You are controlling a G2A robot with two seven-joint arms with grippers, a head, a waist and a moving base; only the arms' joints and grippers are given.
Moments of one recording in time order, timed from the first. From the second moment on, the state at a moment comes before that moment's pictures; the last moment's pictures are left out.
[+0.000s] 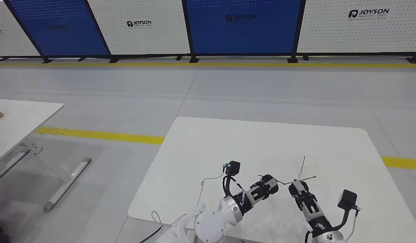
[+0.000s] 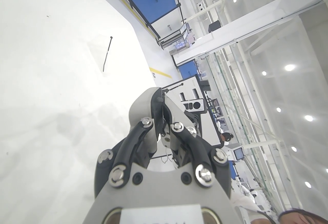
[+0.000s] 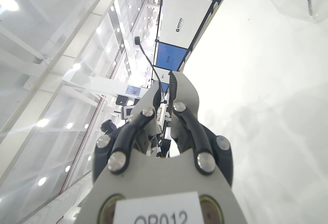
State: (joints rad) left arm 1.41 -1.28 -0.87 -1.70 0.09 -0.04 -0.12; right arm -1.81 -1.26 1.34 -1.89 -0.03 -0.09 0.12
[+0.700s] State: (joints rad) left arm 1.41 -1.28 -0.87 -1.70 0.10 -0.04 -0.11; right arm -1.81 -1.26 1.34 -1.89 -0.04 -0.08 0.12
